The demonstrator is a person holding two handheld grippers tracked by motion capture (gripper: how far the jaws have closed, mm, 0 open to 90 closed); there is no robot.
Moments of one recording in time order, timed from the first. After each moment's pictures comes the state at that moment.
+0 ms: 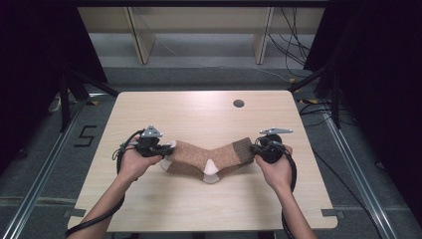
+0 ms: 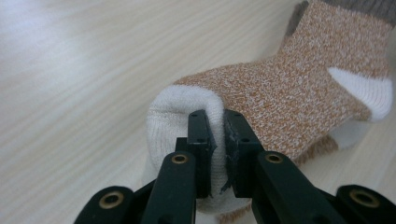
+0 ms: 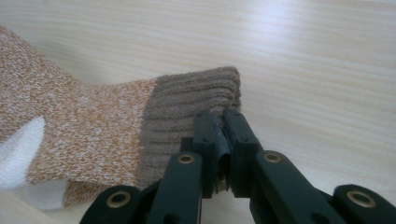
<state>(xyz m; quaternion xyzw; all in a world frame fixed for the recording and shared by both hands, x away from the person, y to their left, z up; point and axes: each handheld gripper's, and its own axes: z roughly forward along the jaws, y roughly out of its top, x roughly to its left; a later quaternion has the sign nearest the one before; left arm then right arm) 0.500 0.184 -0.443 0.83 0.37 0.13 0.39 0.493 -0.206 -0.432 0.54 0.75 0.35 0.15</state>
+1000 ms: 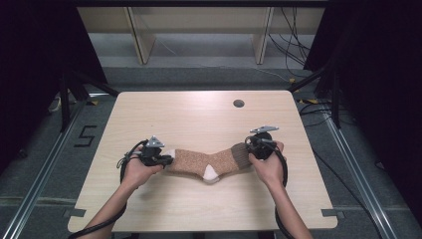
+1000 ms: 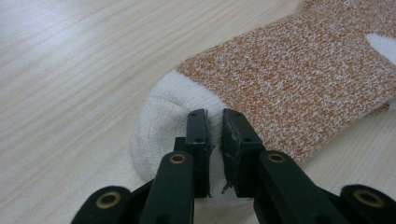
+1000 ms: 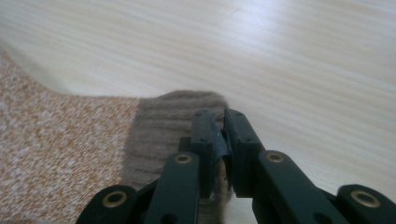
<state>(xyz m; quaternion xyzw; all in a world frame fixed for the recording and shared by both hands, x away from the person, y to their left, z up) 0.500 0.185 -0.483 0.84 0.39 0.12 0.36 0.515 -0.190 -0.447 0.53 0.77 0.30 0.19</state>
